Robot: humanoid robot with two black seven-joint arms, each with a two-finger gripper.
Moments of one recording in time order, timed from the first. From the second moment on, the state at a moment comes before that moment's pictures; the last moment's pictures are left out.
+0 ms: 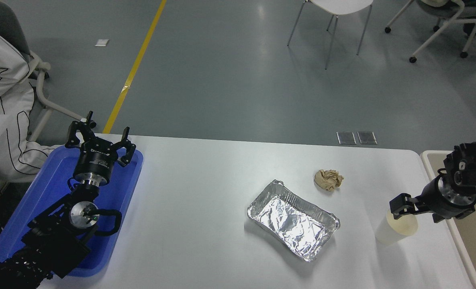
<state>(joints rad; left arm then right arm) -0.62 0.18 -0.87 -0.41 -0.09 -0.57 -0.51 1.49 -0.50 -1.25 1.10 -0.40 0.34 0.05</state>
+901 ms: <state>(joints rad) -0.62 0.18 -0.87 -0.41 -0.09 -0.57 -0.51 1.38 -0.49 -1.22 1.03 -0.38 0.32 0.05</state>
